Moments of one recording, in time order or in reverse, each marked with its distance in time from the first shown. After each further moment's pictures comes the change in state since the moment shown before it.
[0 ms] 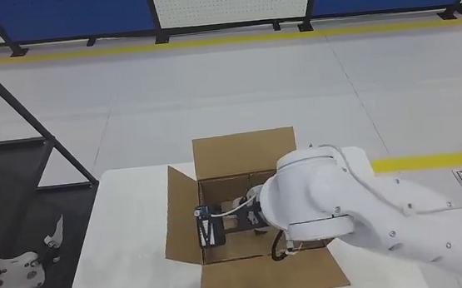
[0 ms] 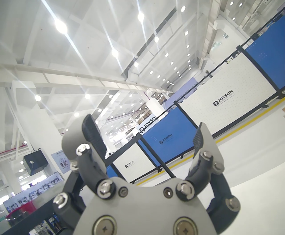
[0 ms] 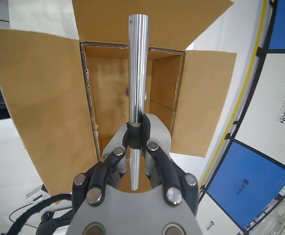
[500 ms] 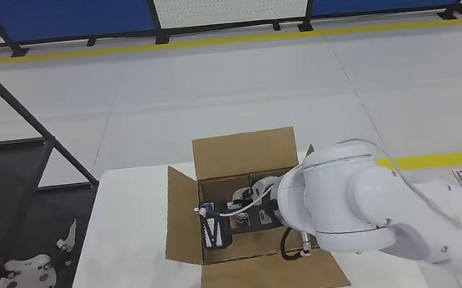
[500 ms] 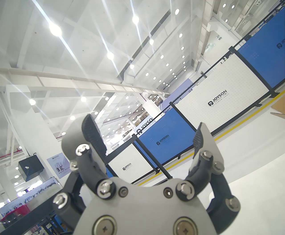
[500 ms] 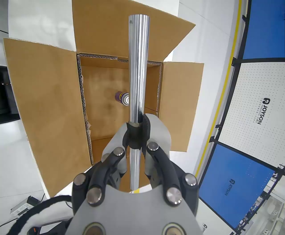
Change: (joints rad) left arm 0.020 -0.001 0.031 0.008 0.022 -0.003 0.036; right arm -0.030 0.085 0.137 -0.168 -0.037 0.004 0.007
